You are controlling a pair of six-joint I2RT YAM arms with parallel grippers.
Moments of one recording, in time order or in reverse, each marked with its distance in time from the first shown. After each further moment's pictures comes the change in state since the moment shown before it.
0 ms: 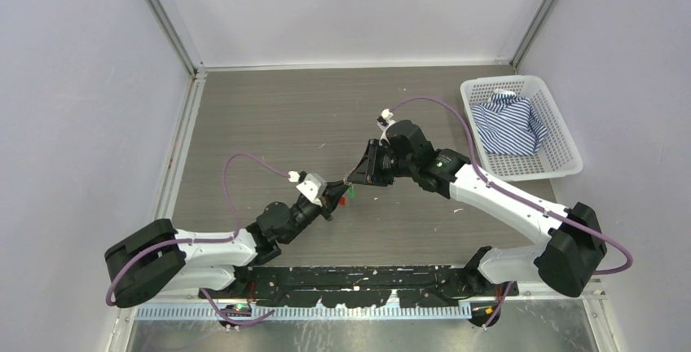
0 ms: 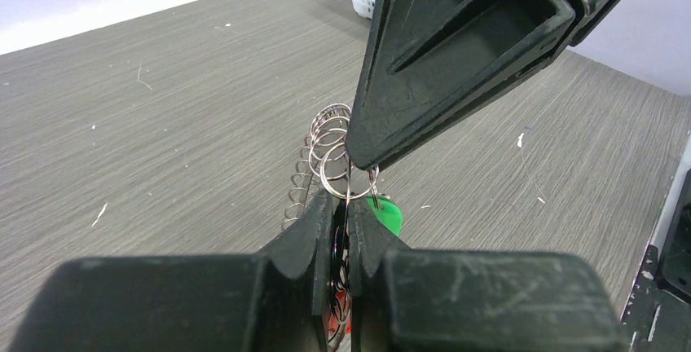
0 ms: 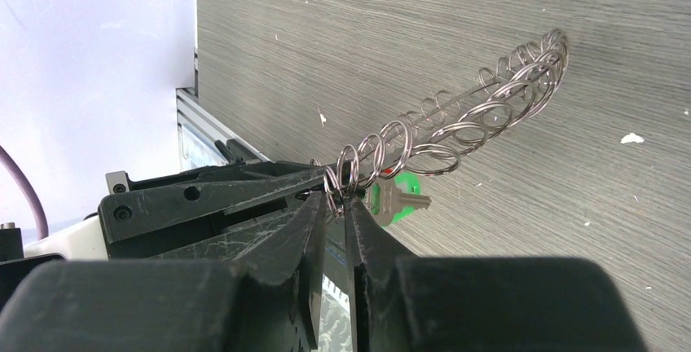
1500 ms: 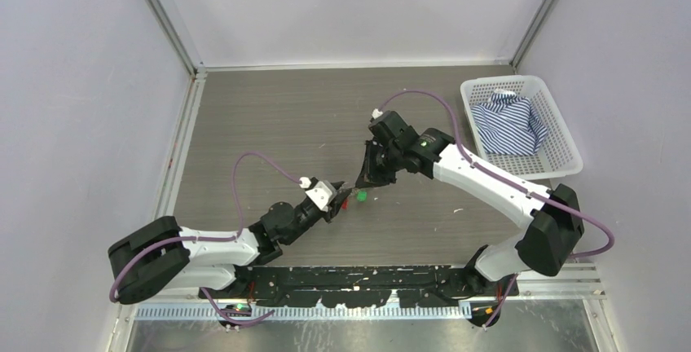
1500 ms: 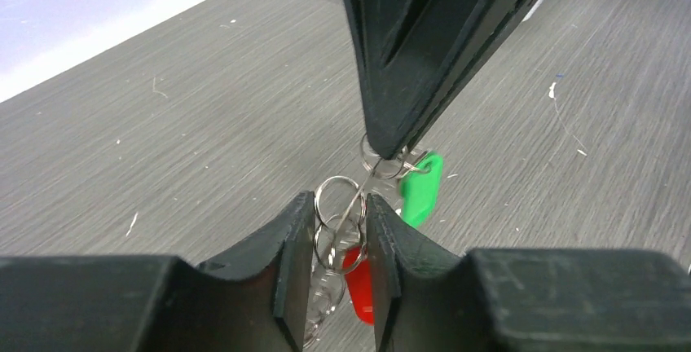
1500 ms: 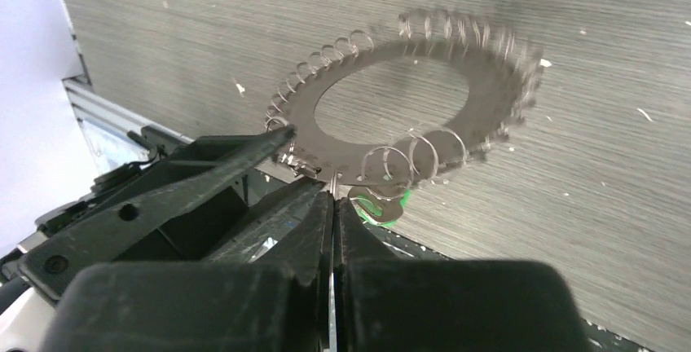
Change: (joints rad) left arm -0.007 0.035 0.005 -0.025 0.031 0.165; right arm 0.013 0.157 0.236 -0.372 0.058 -0.055
